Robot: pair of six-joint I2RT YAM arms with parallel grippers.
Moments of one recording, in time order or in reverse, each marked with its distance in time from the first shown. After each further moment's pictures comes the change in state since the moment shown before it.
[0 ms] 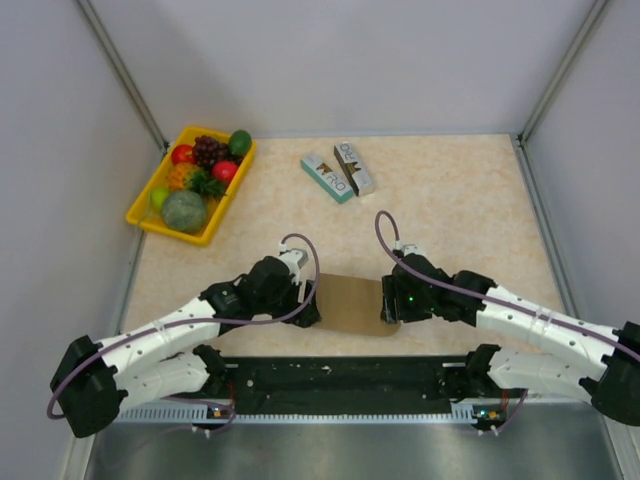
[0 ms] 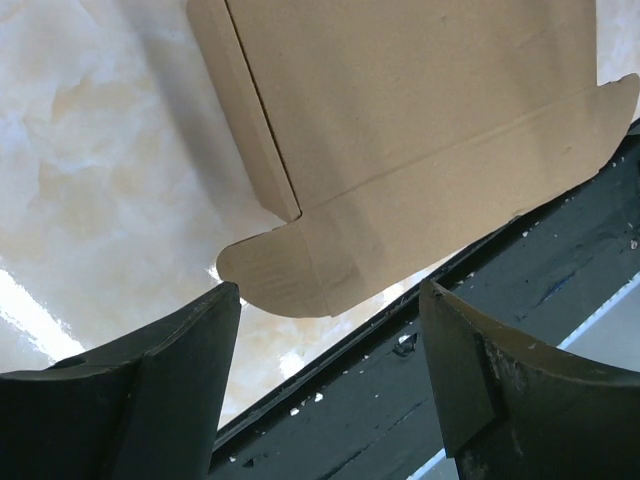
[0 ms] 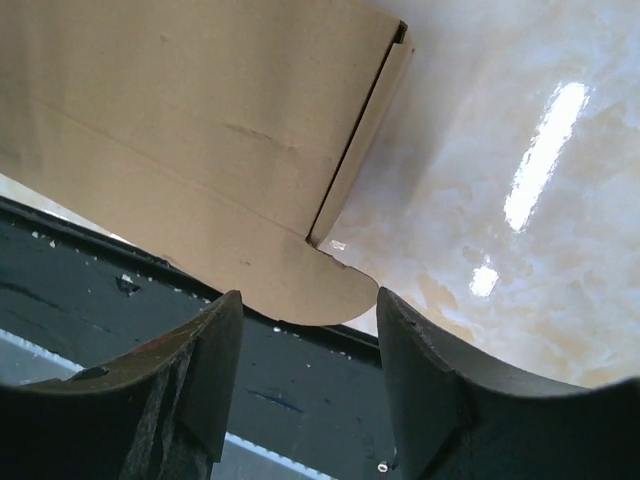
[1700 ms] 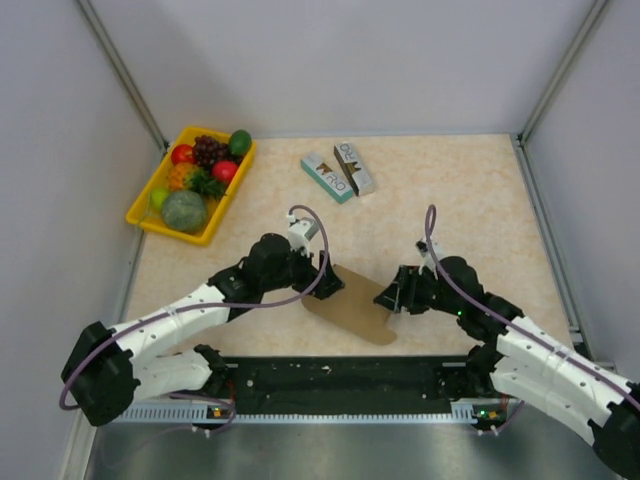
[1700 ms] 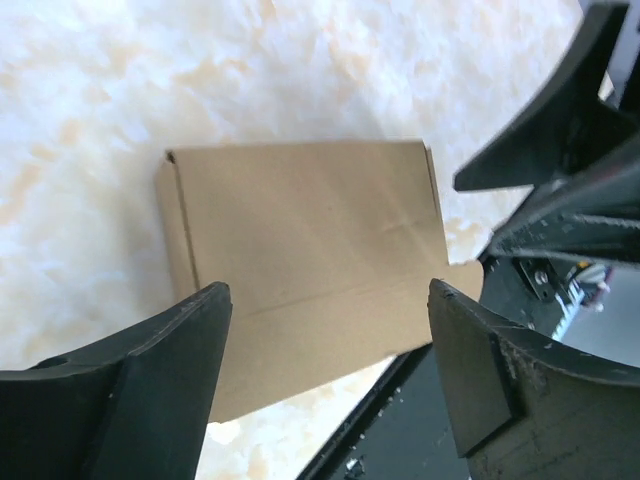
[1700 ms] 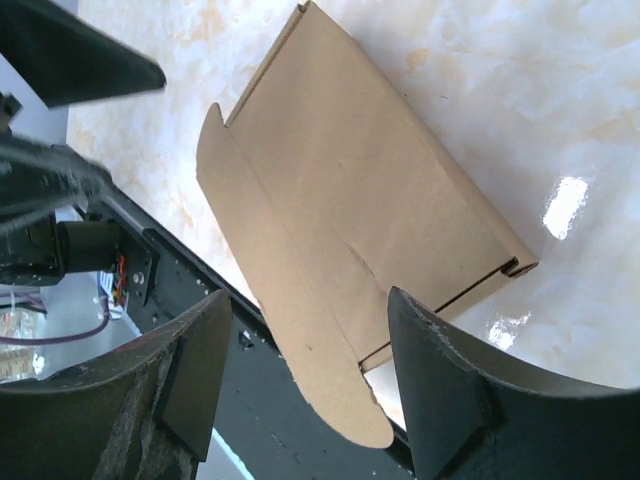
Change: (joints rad) left arm 0.040 0.158 0.066 0.373 0.113 0.047; right arm -0.272 -0.247 -0.343 0.555 -0.351 -0.008
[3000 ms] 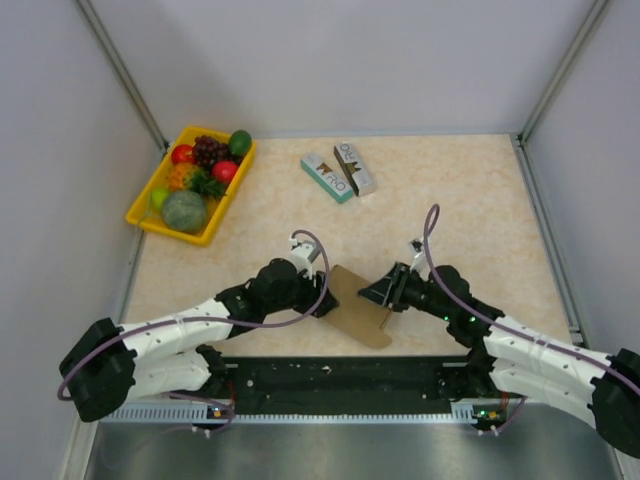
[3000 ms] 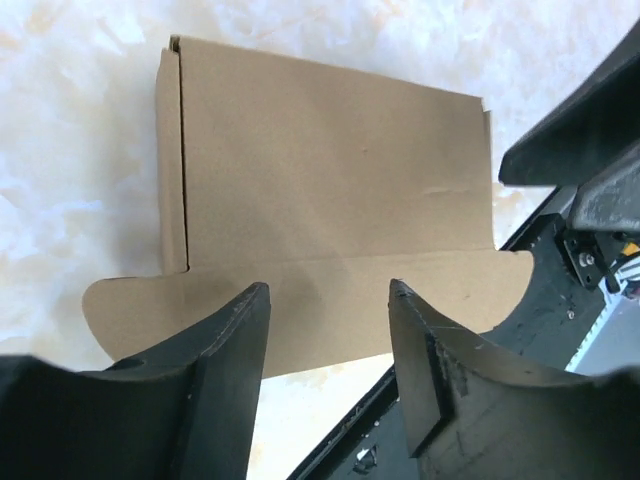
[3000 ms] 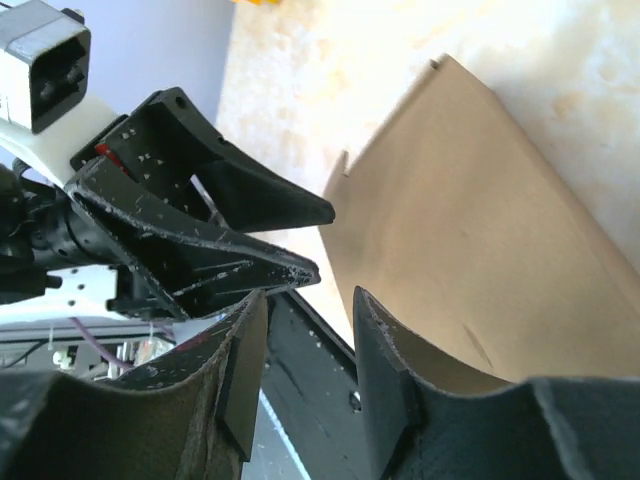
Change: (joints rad) left arm -0.105 0.014 -0.135 0.101 -0.138 -0.068; right arm 0.128 0.115 -0.132 0.470 0.062 0.303
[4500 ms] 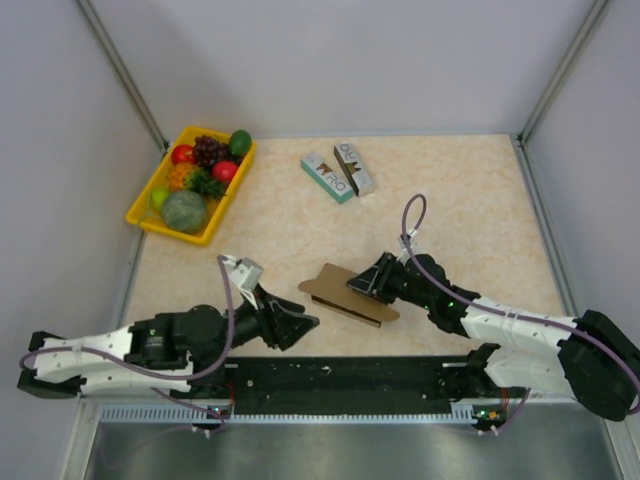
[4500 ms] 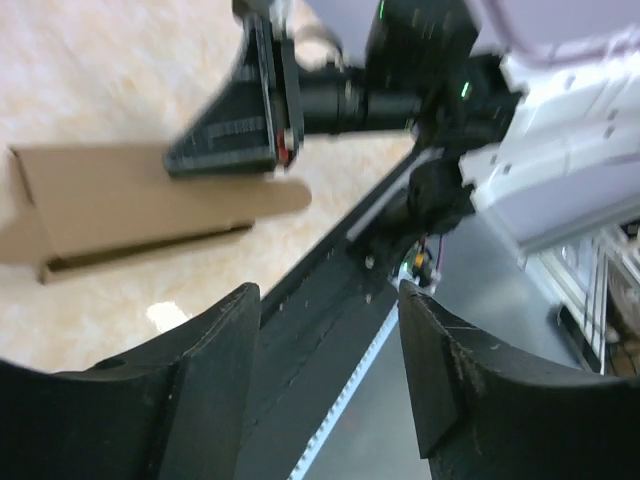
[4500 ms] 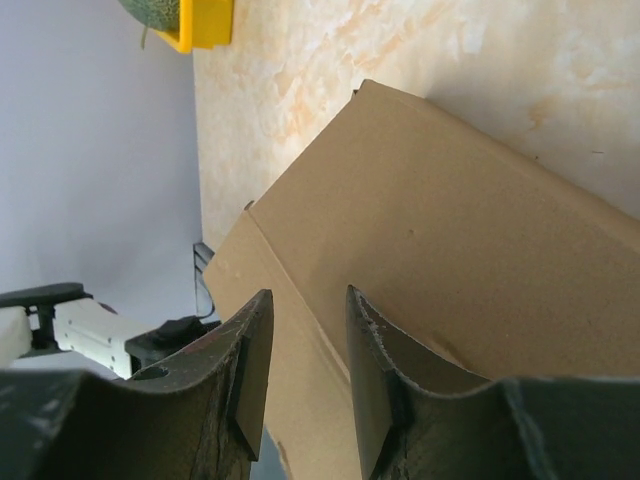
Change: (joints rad) left arm -0.594 -0.688 0.110 -0.426 -0.525 -0.151; right arm 0.012 0.236 0.144 0.022 0.089 0.153
